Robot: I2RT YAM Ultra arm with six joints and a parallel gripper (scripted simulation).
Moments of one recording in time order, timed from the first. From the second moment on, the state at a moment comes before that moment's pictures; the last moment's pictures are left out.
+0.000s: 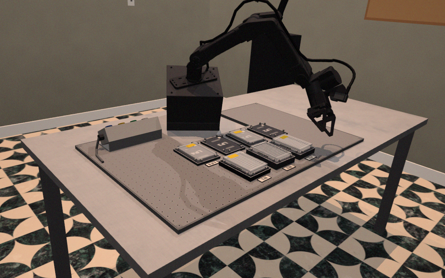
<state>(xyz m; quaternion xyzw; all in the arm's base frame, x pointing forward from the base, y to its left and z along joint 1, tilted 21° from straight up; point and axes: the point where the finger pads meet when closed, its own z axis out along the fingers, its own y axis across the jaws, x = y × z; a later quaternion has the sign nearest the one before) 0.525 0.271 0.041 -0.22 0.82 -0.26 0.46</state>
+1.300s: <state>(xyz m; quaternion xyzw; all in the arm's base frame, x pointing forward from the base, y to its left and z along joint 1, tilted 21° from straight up) 0.480 0.127 0.109 -0.18 0.90 -0.21 0.33</state>
